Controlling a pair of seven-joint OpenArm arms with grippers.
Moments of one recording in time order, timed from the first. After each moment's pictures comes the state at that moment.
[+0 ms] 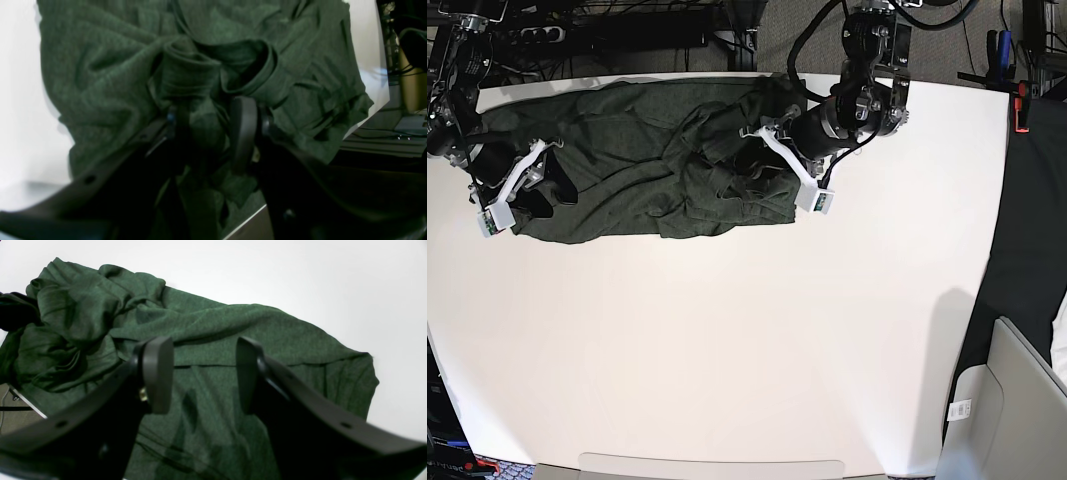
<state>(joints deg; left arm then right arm) 12.1 -0.8 5.2 101.9 -36.5 -10.0 53.7 -11.9 26.1 23.1 102.1 49.0 38.7 -56.3</state>
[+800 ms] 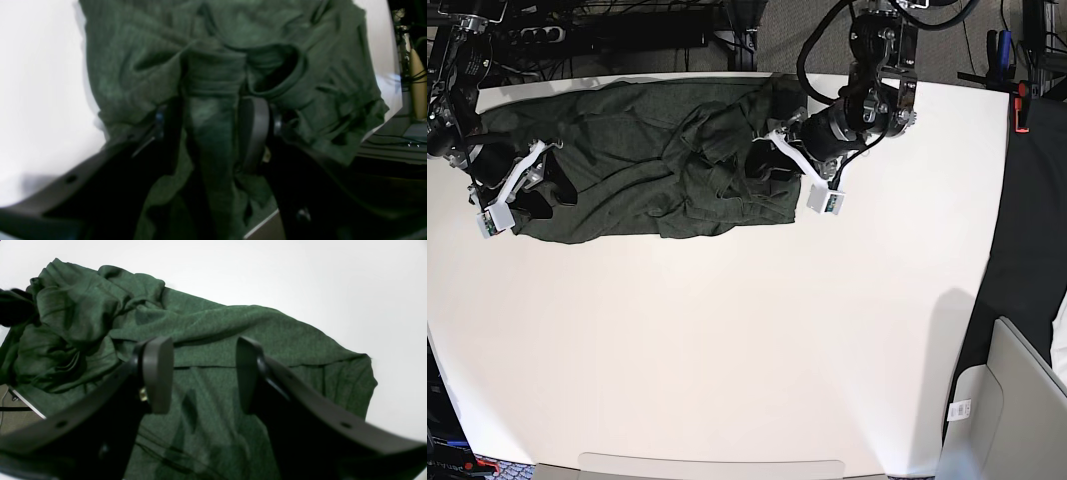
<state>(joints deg) 11.3 -1.8 4.0 99.7 -36.2 -9.7 53.3 -11.7 26.2 23.1 102.1 49.1 38.7 -56.3</state>
